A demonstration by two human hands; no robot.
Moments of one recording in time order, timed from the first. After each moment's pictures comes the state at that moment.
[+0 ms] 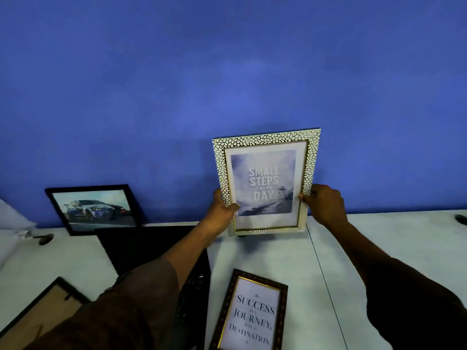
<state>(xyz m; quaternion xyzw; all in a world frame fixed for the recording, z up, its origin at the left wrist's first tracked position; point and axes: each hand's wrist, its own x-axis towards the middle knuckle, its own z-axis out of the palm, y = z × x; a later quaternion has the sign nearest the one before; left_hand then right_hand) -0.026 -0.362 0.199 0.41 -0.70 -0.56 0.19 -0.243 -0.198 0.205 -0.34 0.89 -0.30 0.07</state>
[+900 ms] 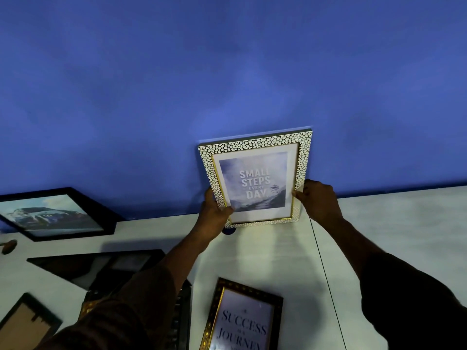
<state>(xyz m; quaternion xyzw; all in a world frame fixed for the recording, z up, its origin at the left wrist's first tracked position) -0.134 -0.420 0.081 0.46 -0.66 -0.58 0.13 -0.366 -0.266 0.056 -0.34 0.89 -0.27 0.16</state>
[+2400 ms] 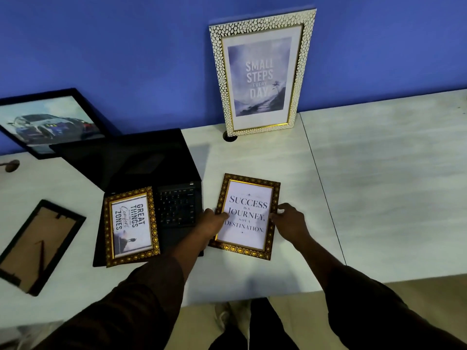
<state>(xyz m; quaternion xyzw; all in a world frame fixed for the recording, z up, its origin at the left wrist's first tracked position) 0.091 -0.256 -0.010 0.58 -0.57 -0.56 -0.14 -0.069 -0.088 -0.038 -0.12 0.87 -0.29 0.38</state>
